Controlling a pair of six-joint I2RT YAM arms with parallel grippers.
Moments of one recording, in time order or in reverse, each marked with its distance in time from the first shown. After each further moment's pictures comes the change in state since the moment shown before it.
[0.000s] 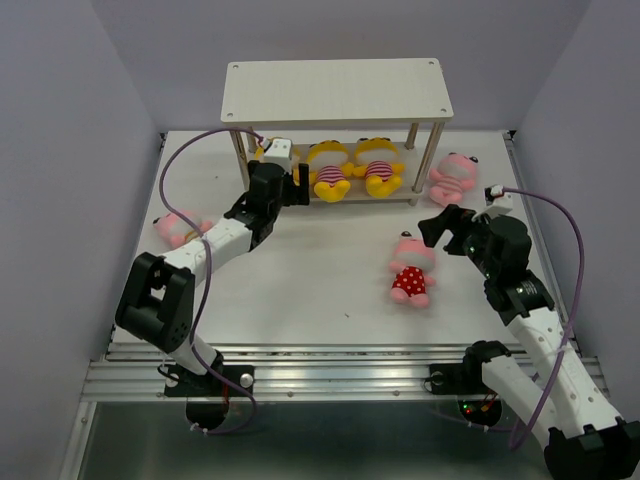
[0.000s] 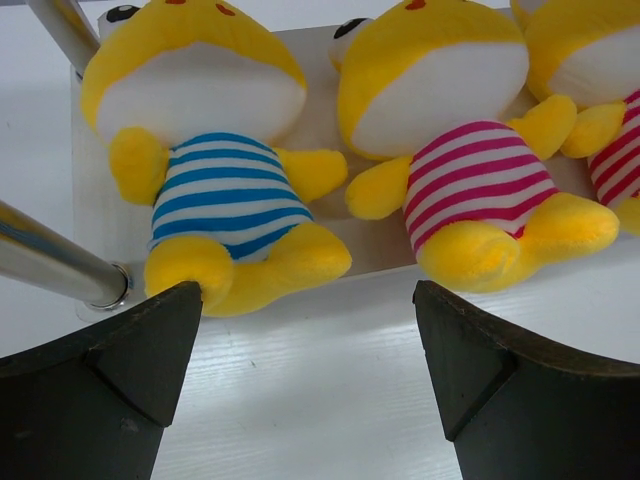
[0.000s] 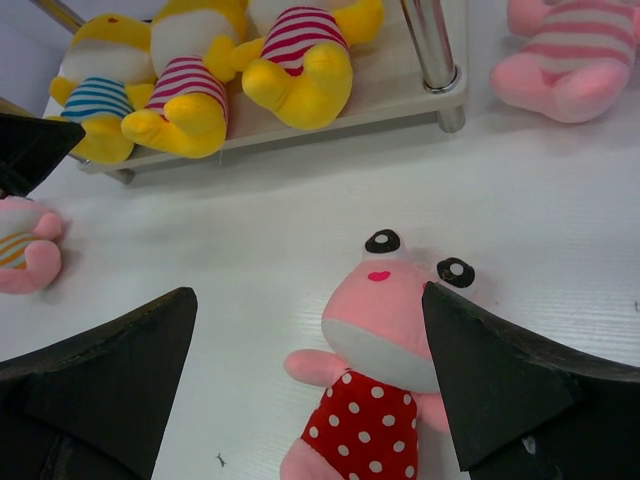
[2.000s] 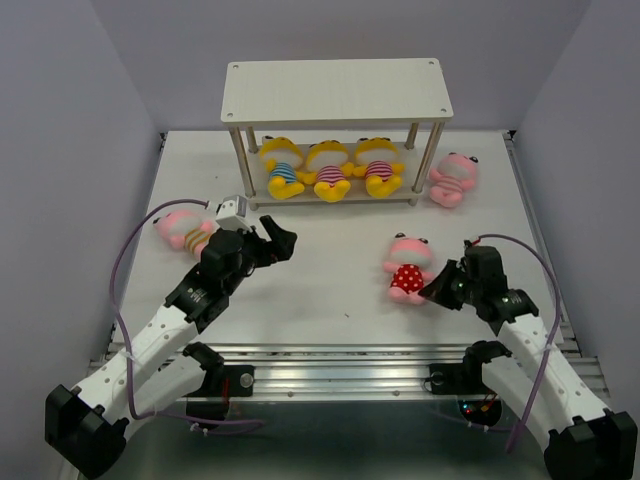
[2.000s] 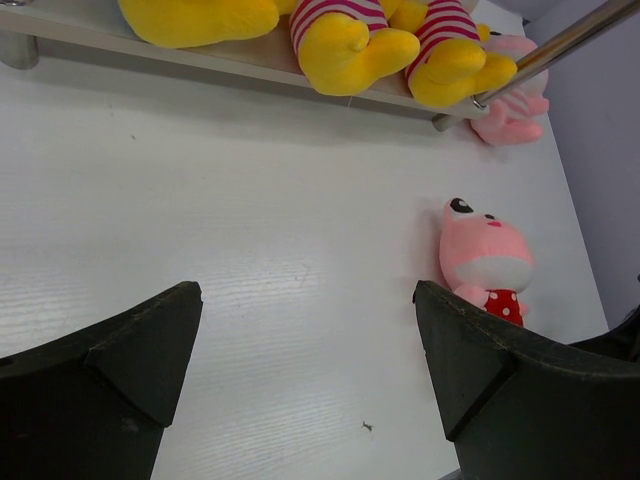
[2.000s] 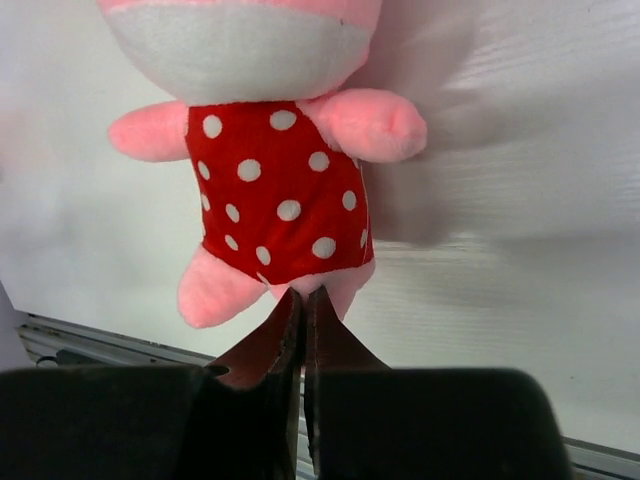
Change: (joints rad) left arm -0.099 -0.780 -0.434 -0.301 0.101 -0.472; right arm 0.000 -0.017 -0.248 -0.340 -0.195 0.303
